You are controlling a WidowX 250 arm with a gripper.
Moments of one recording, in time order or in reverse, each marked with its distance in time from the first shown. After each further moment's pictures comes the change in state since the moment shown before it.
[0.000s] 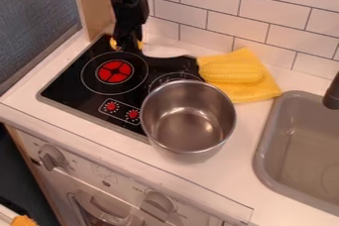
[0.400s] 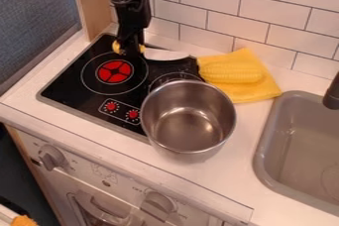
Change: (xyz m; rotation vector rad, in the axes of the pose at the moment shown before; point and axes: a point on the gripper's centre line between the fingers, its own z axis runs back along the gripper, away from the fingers) arm -0.002 0.004 -0.010 -0.026 0.010 0.032
